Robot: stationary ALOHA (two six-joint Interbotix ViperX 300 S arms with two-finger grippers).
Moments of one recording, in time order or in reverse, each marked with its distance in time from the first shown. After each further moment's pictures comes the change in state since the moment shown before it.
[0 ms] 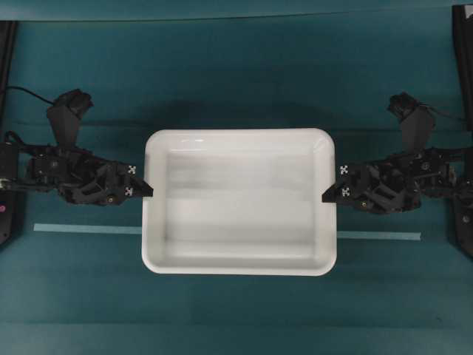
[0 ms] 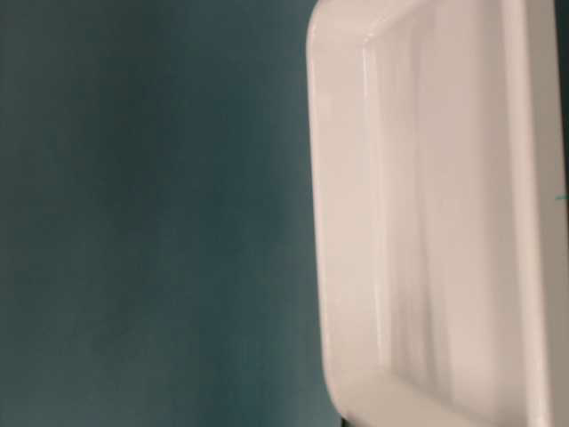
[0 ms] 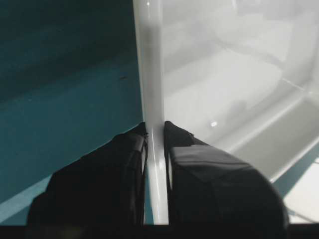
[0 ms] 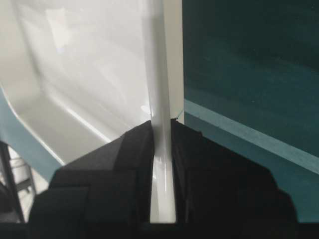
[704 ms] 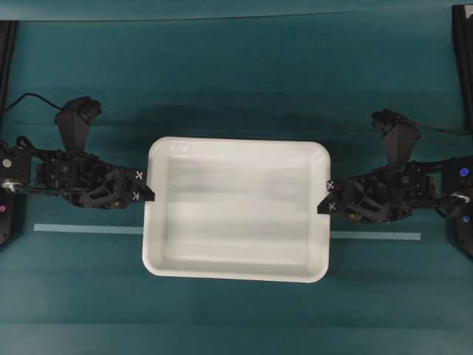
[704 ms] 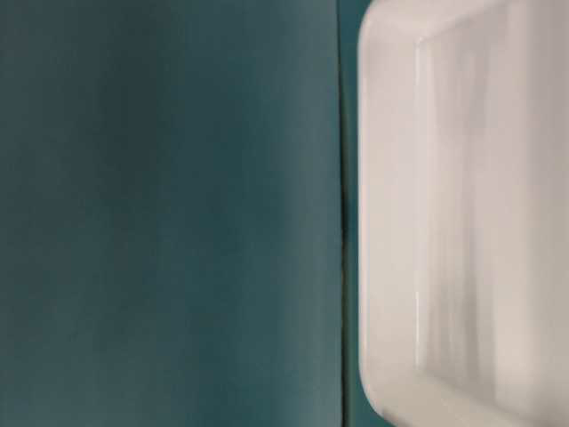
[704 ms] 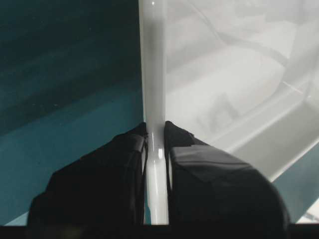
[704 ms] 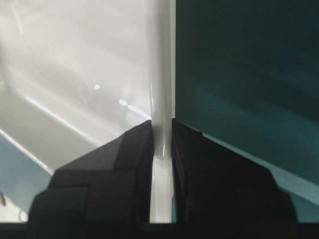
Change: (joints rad) left arm -0.002 0.080 0.005 0.000 -0.035 0.000; right arm 0.040 0.169 0.006 -0.002 -0.081 0.000
